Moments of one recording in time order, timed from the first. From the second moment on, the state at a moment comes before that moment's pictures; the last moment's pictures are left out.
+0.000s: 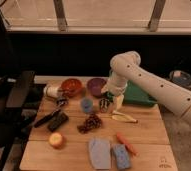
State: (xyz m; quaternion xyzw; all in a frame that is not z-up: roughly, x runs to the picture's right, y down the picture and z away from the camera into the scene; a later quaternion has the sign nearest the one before) arm 0.097 0.063 0.774 -0.30 -0.17 -0.23 0.91
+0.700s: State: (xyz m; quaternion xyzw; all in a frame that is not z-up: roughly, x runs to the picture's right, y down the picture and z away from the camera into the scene) arm 0.016 0.123 0.736 -0.24 -0.24 -0.40 0.85
